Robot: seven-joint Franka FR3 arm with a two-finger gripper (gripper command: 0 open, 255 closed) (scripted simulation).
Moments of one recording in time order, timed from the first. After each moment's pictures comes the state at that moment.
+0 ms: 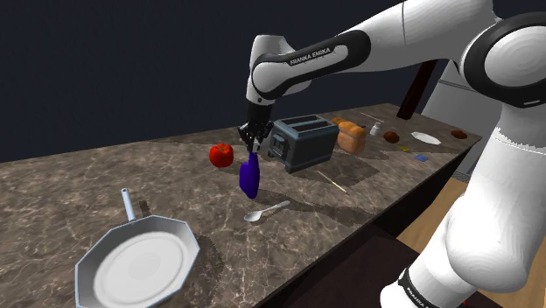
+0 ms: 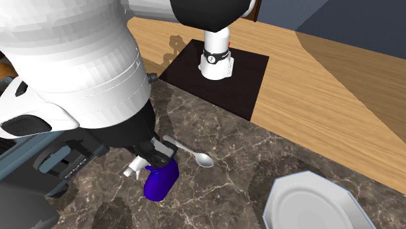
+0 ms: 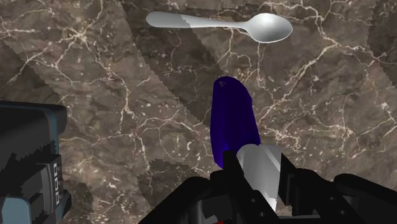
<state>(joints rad) 0.04 0.15 0.09 -1.92 -0.02 2.10 0.20</state>
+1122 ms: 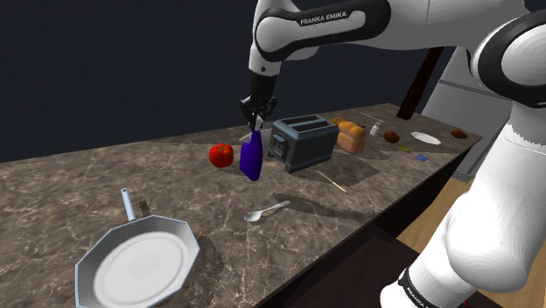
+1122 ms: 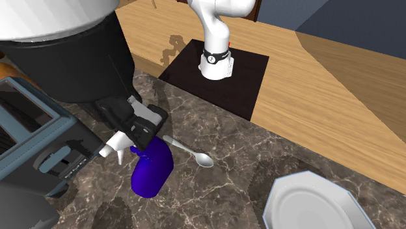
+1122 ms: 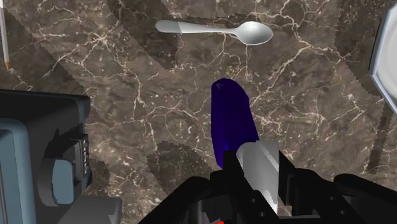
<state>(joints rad) 0.04 0.10 0.09 -1.76 -0.01 1.90 0.20</state>
